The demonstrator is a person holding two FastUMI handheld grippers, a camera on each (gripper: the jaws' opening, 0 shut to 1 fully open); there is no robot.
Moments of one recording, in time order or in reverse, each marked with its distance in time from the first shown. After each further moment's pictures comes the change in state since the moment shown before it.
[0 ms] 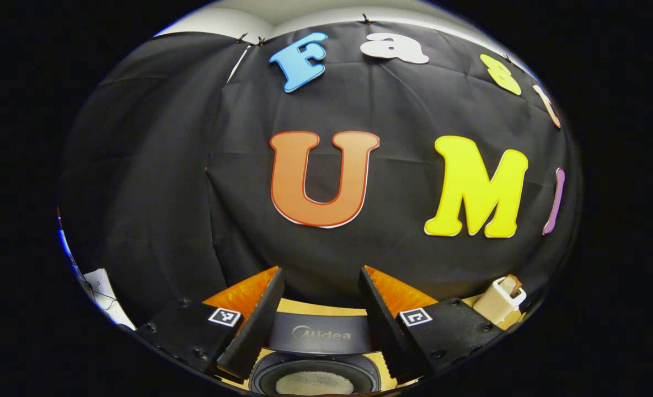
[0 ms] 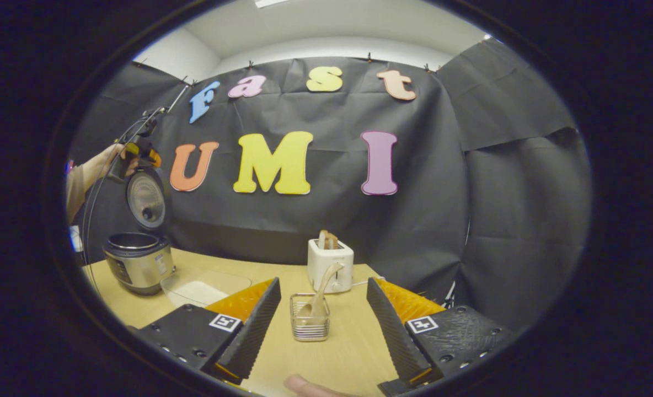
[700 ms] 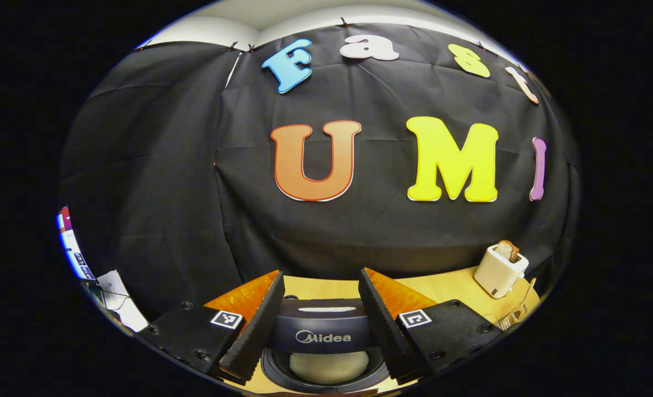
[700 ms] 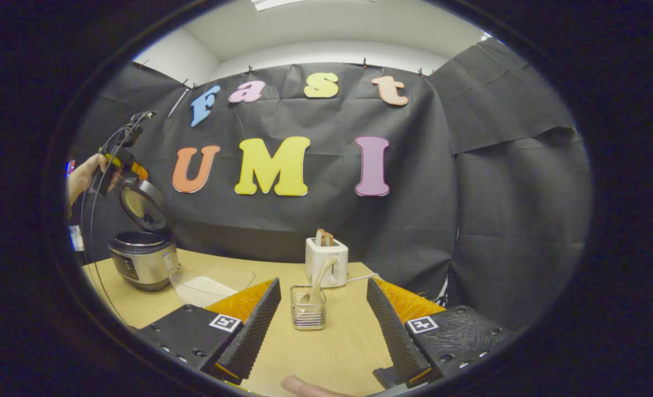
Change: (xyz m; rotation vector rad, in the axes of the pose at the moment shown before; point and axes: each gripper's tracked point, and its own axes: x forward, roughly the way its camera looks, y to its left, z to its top) left arm -0.107 -0.004 -0.088 0.054 0.053 -0.032; right arm -0.051 0.001 -0.004 0.007 -0.023 0.000
